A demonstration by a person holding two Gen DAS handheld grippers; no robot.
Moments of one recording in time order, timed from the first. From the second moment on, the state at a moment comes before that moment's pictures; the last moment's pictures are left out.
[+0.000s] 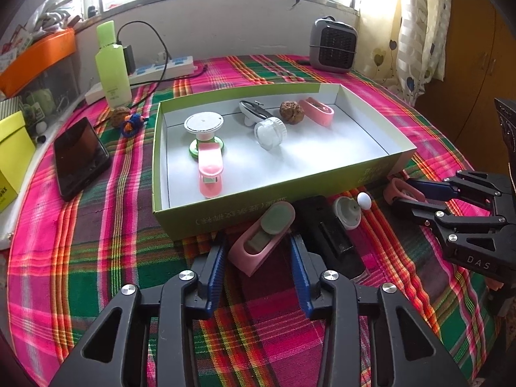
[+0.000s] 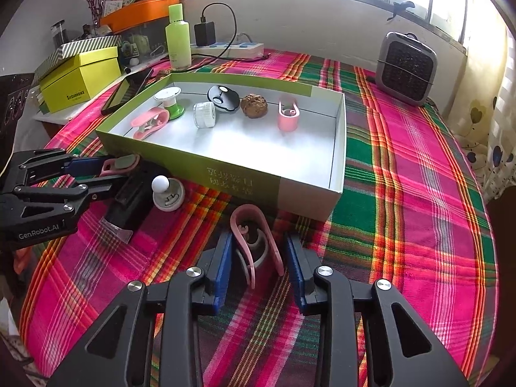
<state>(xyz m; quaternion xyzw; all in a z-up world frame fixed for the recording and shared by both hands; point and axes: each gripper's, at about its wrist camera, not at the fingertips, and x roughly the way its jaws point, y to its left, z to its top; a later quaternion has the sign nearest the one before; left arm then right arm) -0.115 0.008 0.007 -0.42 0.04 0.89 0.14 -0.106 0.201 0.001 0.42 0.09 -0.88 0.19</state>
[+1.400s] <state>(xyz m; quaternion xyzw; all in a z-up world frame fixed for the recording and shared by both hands) -0.087 -0.003 0.008 -0.43 0.00 0.89 0.12 -0.078 0.197 0.009 0.42 0.05 -0.89 0.19</state>
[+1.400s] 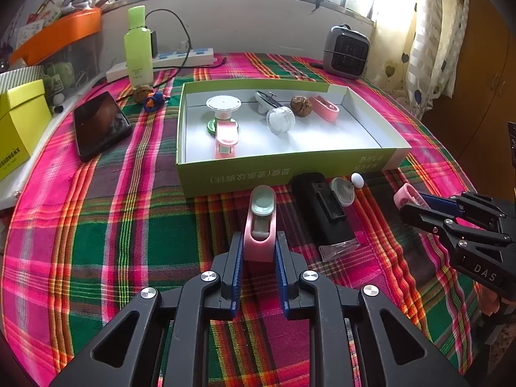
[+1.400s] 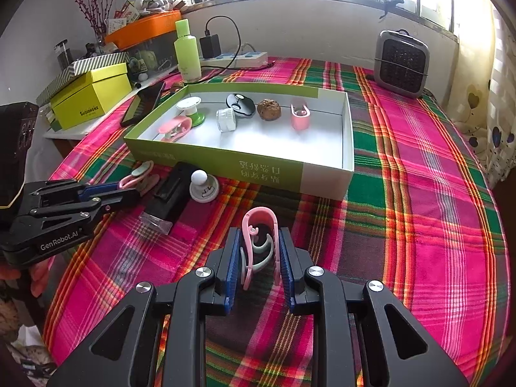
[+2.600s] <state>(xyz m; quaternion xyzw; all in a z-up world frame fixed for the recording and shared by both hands) -0.090 -0.003 0.031 -0.41 -0.01 0.90 0.11 -0.075 0.188 0.021 0.41 0.03 -0.89 0.20</state>
